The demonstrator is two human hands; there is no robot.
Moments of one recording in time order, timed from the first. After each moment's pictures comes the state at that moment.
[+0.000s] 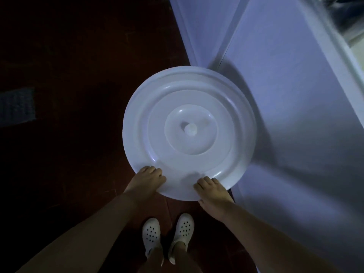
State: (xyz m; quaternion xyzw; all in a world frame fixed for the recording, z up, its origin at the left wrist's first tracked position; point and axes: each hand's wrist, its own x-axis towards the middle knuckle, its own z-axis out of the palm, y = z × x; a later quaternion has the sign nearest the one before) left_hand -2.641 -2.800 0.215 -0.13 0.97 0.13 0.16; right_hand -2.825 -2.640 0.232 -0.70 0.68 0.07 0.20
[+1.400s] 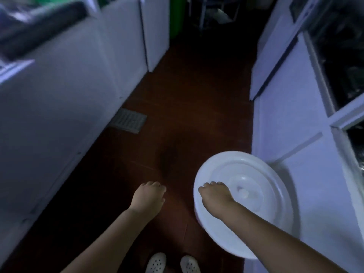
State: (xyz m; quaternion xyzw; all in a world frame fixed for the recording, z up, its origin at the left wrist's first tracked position) left_hand -2.450 -2.776 0.457 -0.59 0.79 0.16 0.04; right_hand -2.674 -2.785 0.476 -0.83 0.52 0.20 0.08
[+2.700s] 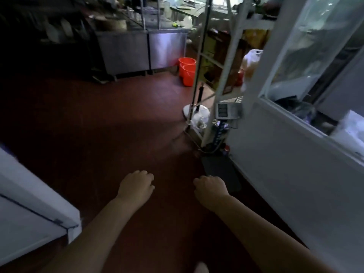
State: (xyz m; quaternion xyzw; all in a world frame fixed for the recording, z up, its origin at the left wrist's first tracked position) left_hand -2.385 -1.647 0.559 -0.96 -0.28 -0.01 -0.07; right_hand -2.218 -1.810 0.570 -0.84 -0.52 0.08 -0.10
